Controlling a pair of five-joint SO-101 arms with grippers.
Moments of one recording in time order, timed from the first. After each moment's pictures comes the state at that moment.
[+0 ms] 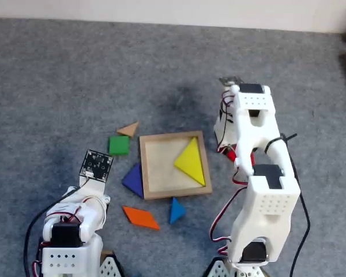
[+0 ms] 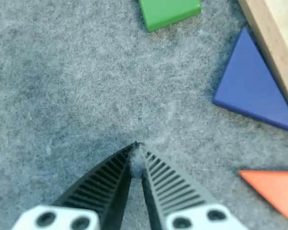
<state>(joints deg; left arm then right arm) -6.8 -103.8 96.0 75.5 -10.5 -5.3 25.9 -5.8 82.3 12.8</state>
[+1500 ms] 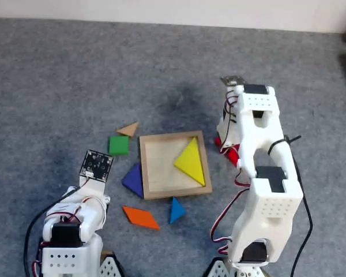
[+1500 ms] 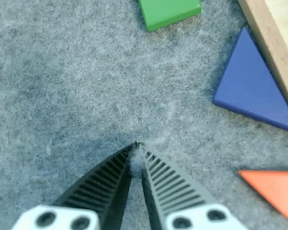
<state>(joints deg) -6.8 -103.8 96.0 75.5 -10.5 -4.8 23.7 -5.3 81.6 16.1</state>
